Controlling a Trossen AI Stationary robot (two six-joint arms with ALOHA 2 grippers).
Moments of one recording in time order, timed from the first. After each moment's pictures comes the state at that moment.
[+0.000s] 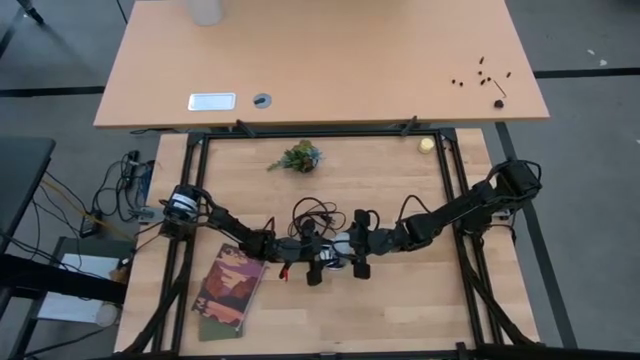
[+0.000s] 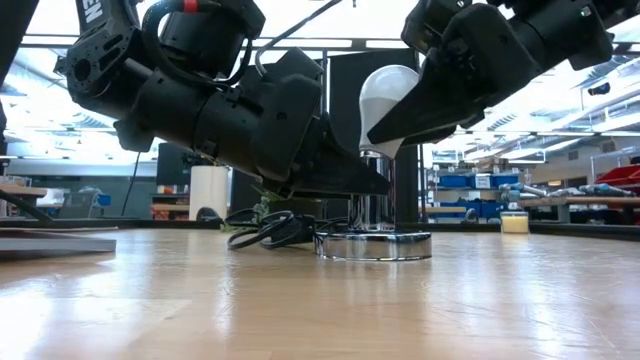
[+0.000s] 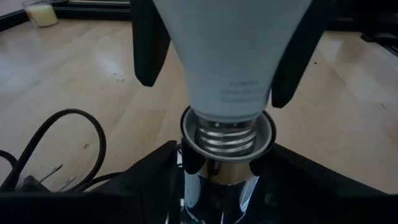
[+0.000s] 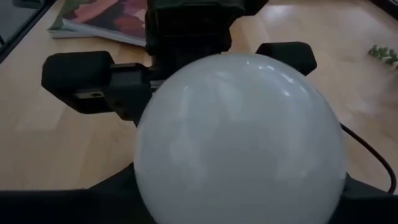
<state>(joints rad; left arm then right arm) -0.28 2.01 0.80 0.88 -0.37 -0.17 0.32 1.60 0.72 0.32 0.35 0.19</state>
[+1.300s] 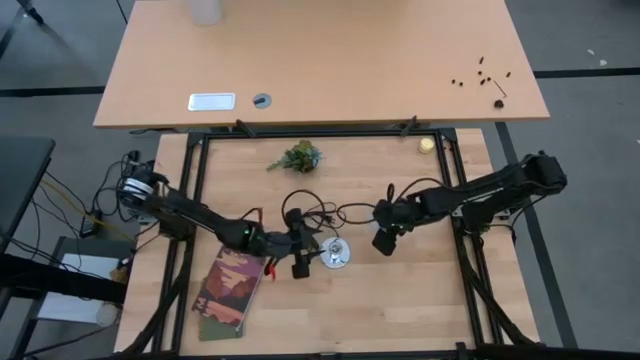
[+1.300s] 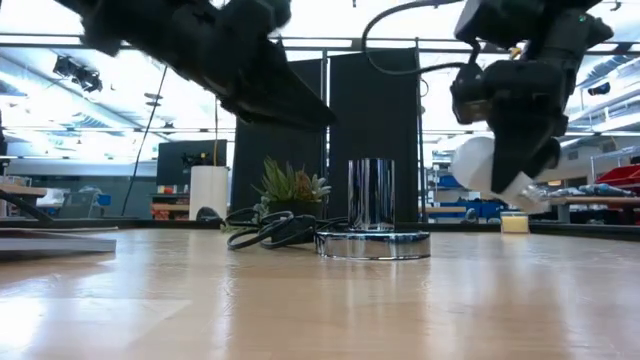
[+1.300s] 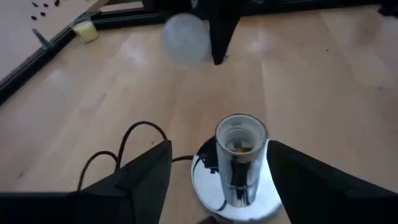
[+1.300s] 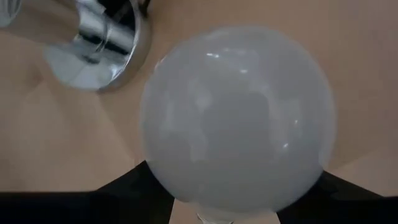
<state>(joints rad) -0.31 1.64 0.80 0.36 -0.47 -0.11 0.12 1.33 0.72 -0.53 0.03 0.77</state>
